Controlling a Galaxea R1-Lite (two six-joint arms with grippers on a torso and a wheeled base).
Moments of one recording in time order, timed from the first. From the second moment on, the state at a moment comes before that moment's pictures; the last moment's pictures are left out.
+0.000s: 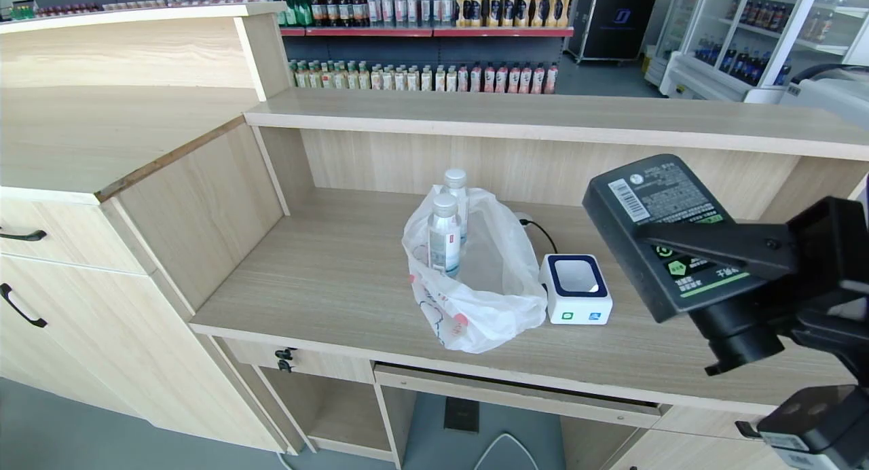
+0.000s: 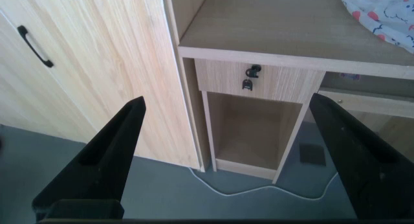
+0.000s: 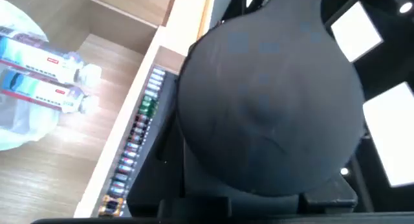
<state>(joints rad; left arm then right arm) 0.00 0.00 0.00 0.03 0.08 0.07 0.41 1.28 -0.61 -0.75 0.79 -2.21</state>
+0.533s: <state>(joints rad) 0.01 0.00 0.00 0.03 0.08 0.07 0.66 1.24 -0.48 -1.10 0.73 -2.37</state>
